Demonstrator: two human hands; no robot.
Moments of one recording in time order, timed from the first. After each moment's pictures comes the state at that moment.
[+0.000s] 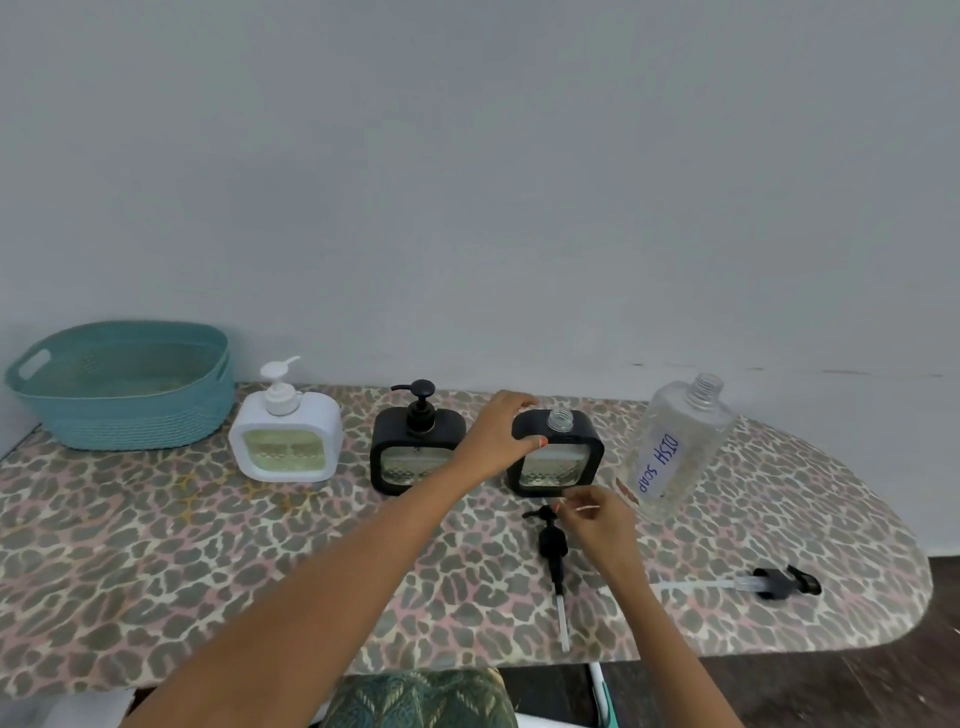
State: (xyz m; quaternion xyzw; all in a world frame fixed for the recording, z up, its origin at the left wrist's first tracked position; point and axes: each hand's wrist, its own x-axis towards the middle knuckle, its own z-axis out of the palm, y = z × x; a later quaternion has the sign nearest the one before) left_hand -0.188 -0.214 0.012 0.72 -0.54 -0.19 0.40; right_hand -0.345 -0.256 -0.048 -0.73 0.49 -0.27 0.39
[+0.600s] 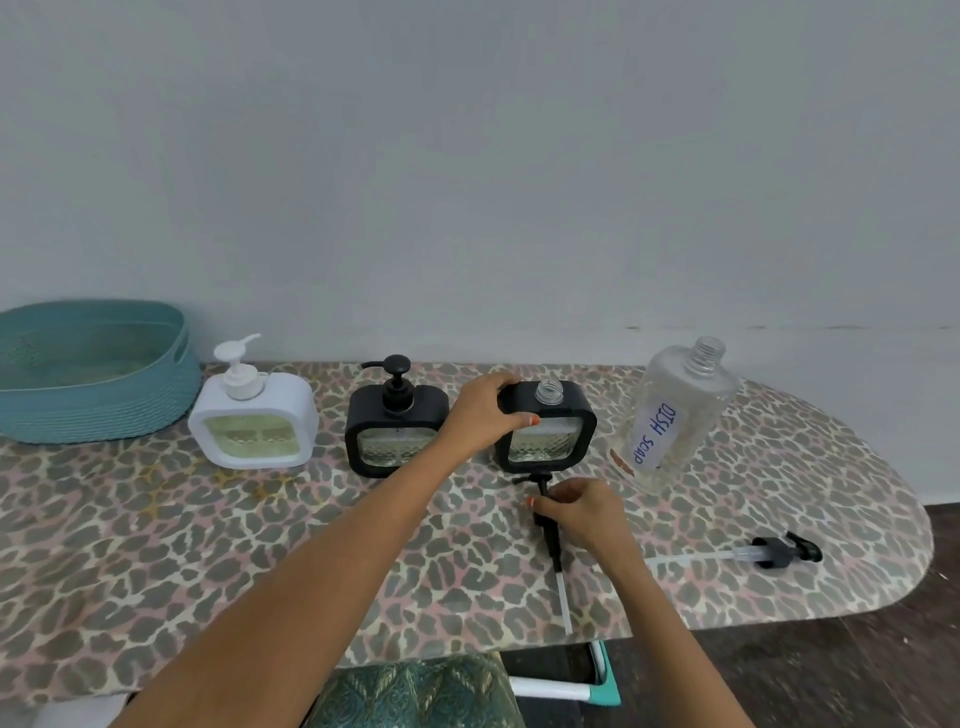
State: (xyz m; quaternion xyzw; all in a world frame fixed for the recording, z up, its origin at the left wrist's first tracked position) left_hand -0.182 -0.232 -0.003 0.73 -0.49 -0.23 0.41; right_hand -0.344 -0.253 -0.044 -0.73 0.52 -0.14 0.42
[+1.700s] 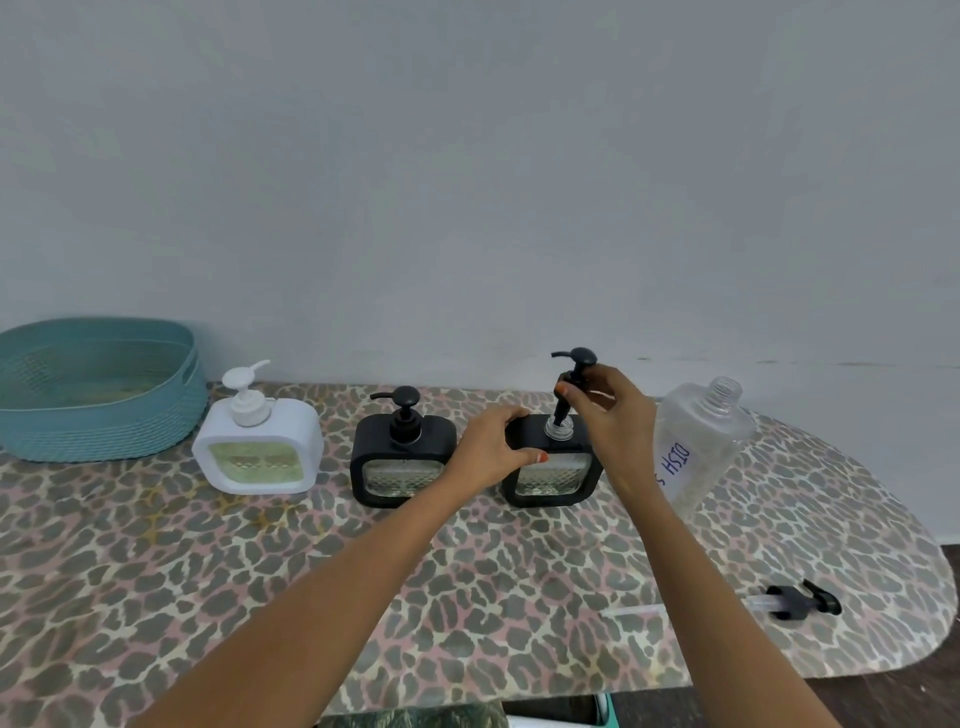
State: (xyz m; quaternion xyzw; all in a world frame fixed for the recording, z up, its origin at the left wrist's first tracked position) left_hand -0.181 -0.235 -0.005 0.73 -0.49 -0.24 0.41; right_hand -0.298 -0.307 0.034 -0.74 0.35 -0.46 0.36
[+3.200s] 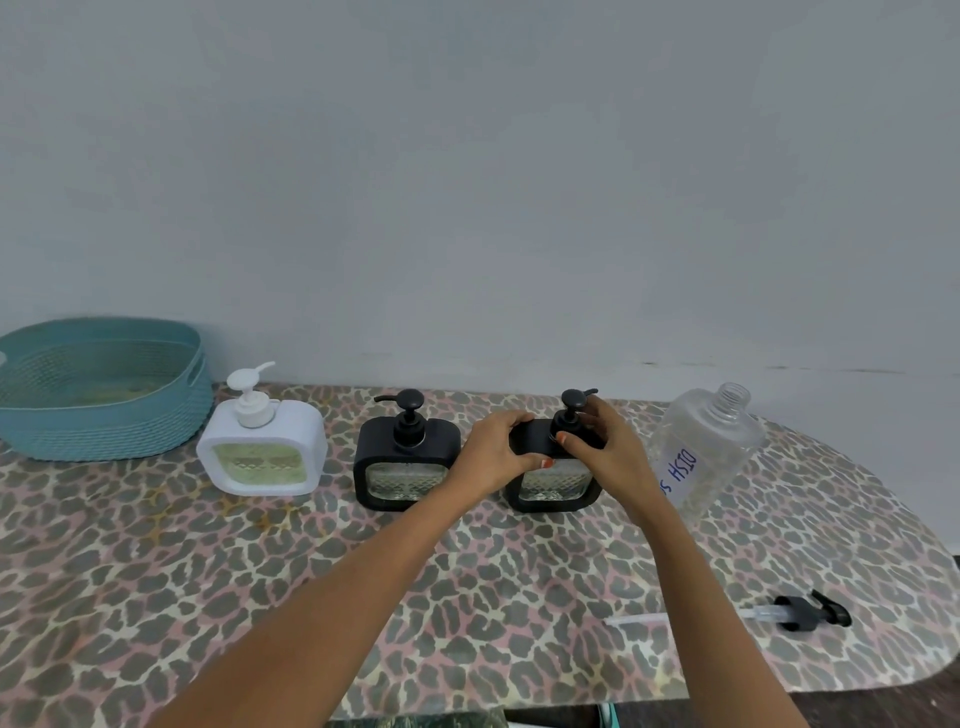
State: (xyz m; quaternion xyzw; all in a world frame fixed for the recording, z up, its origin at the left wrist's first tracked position) left_hand -0.180 -0.237 -0.010 0.74 -0.48 -0.24 0.41; right_hand -0.312 -0.313 0.008 -0.78 0.36 -0.28 0.44
